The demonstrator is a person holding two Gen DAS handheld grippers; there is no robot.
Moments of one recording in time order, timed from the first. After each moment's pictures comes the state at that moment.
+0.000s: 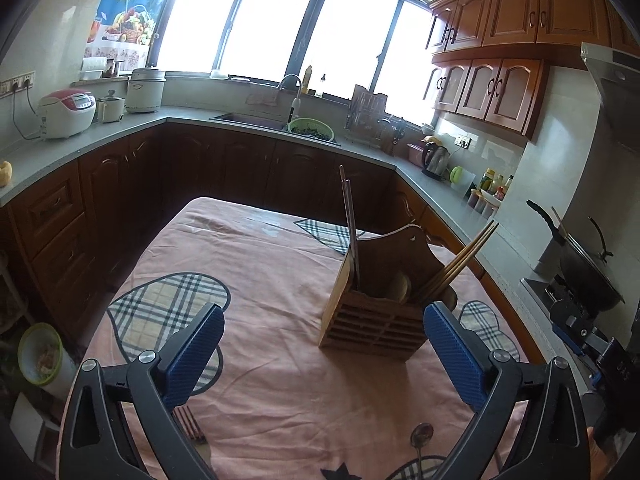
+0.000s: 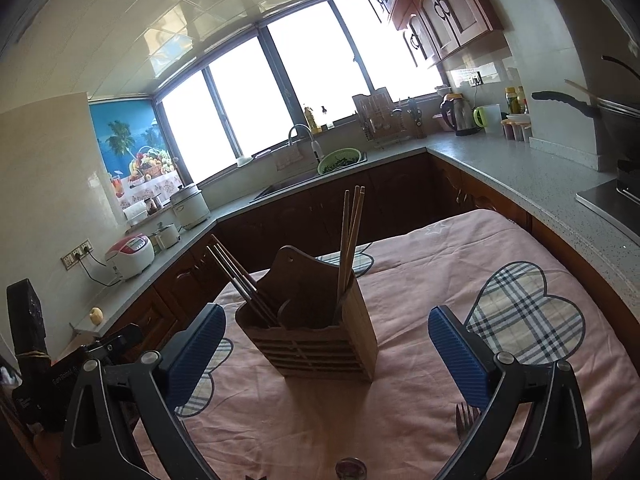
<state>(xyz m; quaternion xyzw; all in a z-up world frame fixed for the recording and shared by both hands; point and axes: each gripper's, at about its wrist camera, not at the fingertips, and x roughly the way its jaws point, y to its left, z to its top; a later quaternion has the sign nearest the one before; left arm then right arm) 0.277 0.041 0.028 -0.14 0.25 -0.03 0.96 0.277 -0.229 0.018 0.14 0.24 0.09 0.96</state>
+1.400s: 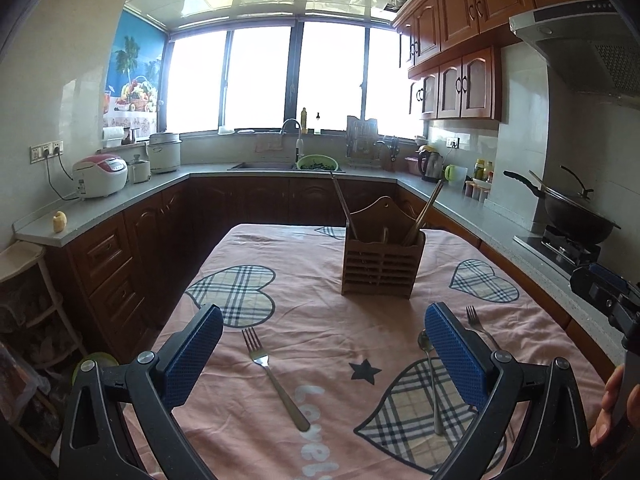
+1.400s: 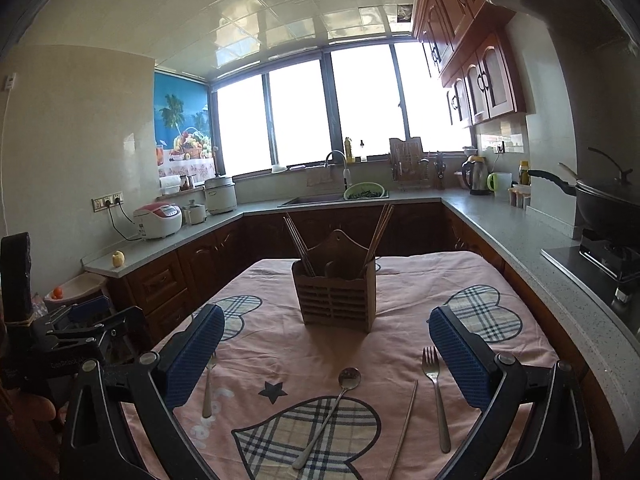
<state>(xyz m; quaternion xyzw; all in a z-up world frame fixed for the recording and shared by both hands) 0.055 0.014 0.019 -0.03 0.19 0.00 0.98 0.096 -0.202 0.037 0.03 0.18 0.11 0.98</state>
